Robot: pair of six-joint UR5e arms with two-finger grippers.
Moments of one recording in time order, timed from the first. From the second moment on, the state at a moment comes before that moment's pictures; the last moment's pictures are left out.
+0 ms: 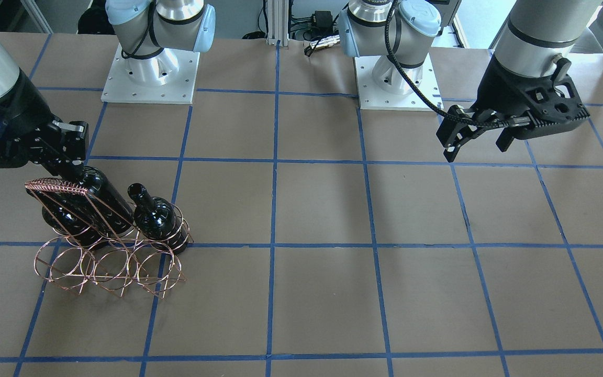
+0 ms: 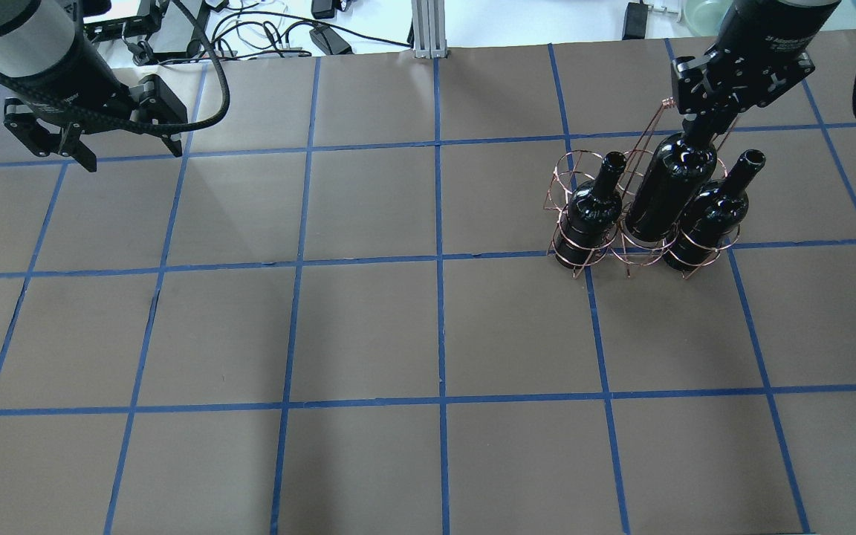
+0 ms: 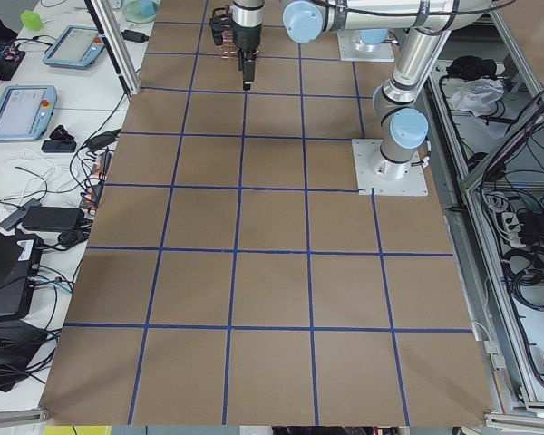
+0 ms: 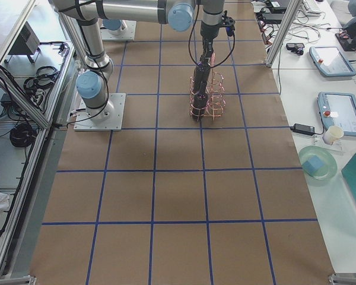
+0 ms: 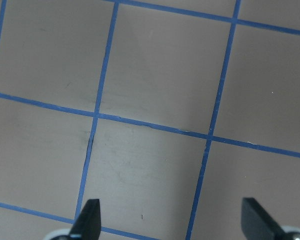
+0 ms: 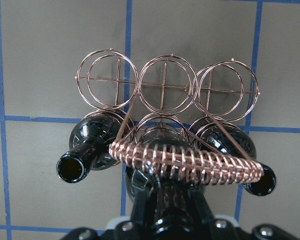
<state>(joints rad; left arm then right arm) -1.45 -1.57 -1.58 -1.46 1.64 -0.08 1.43 -1.46 1.46 -1.57 -1.56 -0.19</state>
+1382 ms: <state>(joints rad) -1.52 -1.55 -1.60 -1.57 1.61 -0.08 1.43 -1.39 1.60 -1.70 -1.57 -0.18</state>
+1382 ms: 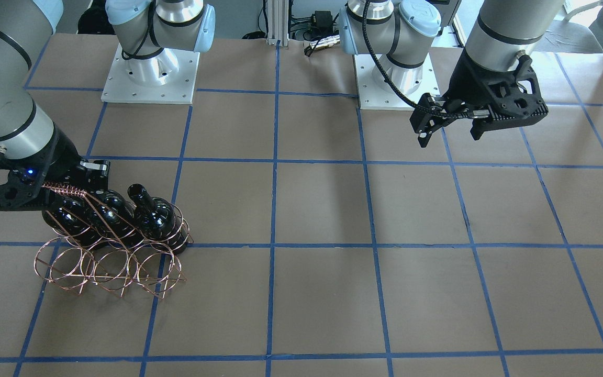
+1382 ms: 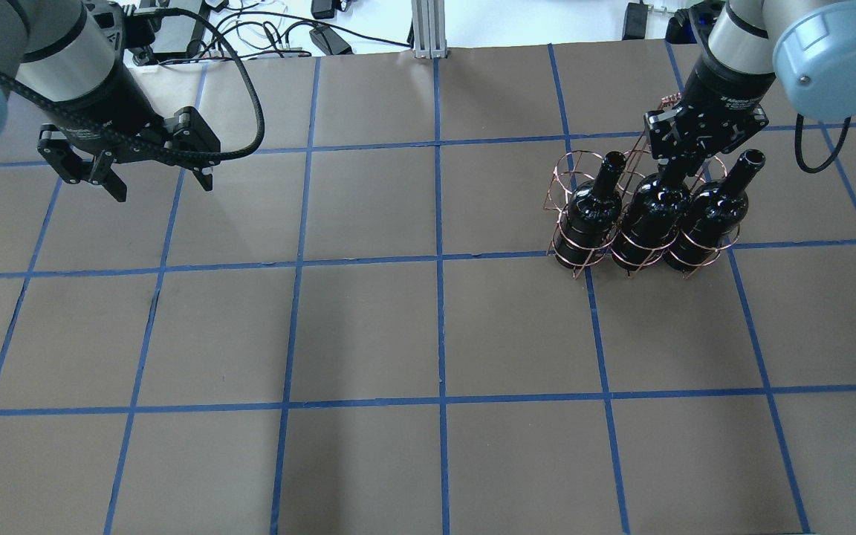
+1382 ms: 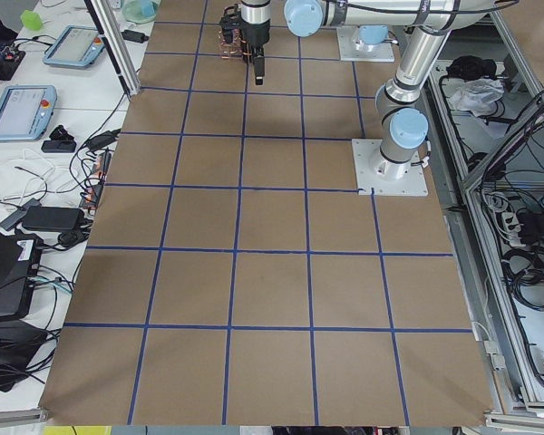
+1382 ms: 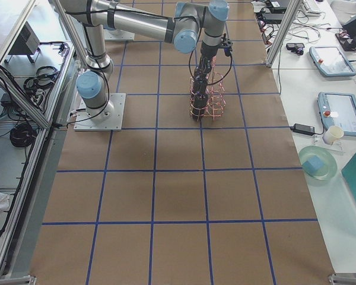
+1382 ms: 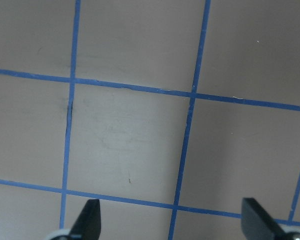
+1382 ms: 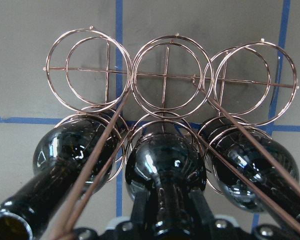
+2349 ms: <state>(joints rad) -1.54 -1.53 -1.60 -1.57 1.55 -0.08 1.49 -1.47 1.48 -1.56 -1.58 -0.10</state>
